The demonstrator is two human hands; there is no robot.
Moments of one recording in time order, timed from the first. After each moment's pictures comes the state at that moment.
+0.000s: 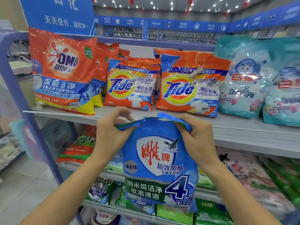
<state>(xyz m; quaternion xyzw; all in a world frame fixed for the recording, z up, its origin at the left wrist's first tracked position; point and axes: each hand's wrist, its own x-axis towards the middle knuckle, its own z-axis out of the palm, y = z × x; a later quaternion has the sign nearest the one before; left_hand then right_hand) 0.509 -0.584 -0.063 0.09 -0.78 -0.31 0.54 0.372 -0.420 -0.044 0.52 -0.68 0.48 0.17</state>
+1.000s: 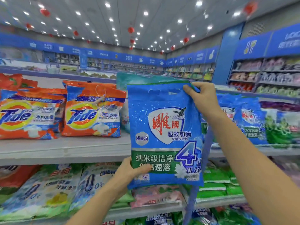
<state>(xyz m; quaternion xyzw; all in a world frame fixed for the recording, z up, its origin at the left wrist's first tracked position) 0.339 -0.316 -0.070 0.02 -0.65 -0.75 0.13 0.192 -0.151 0.122 0.36 -0.74 0.52 0.22</state>
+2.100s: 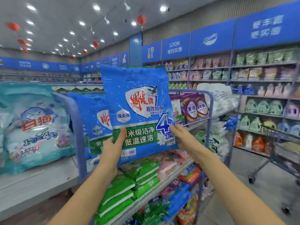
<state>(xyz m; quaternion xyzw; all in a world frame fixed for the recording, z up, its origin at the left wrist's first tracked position) 0.121 -0.033 0.002 -0.02 -0.64 -0.76 0.12 0.121 0.189 0.025 0.07 -0.78 0.62 0.04</state>
